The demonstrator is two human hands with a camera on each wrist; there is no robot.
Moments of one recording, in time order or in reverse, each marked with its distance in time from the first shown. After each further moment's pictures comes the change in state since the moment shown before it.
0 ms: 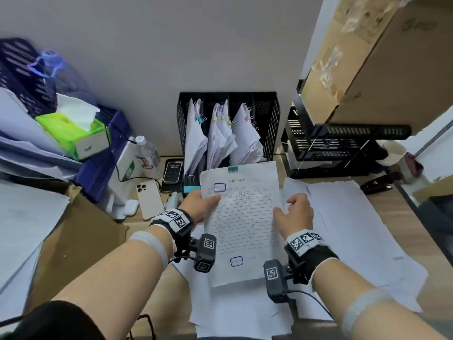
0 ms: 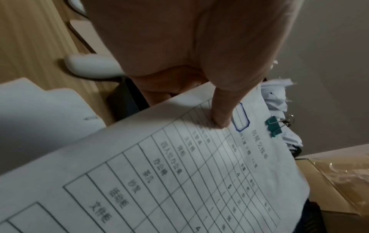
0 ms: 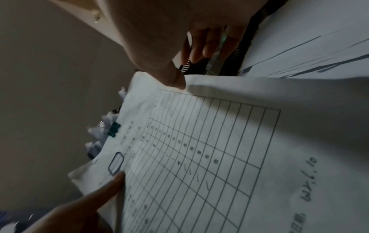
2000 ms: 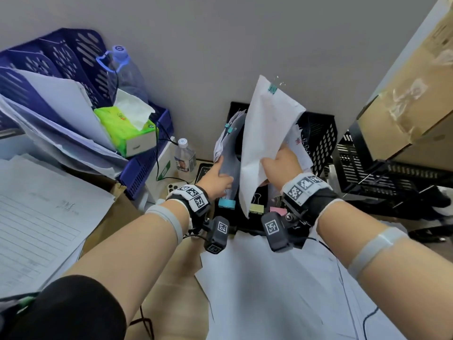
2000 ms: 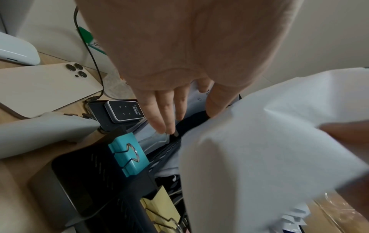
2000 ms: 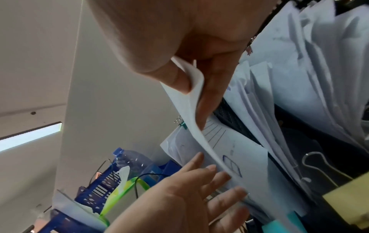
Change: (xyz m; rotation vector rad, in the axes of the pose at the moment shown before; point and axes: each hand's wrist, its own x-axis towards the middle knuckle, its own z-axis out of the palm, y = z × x) left_hand 0.055 0.061 -0.076 0.046 0.084 0.079; right_hand 0.041 -0.219 0.042 0.115 -0.394 -0.382
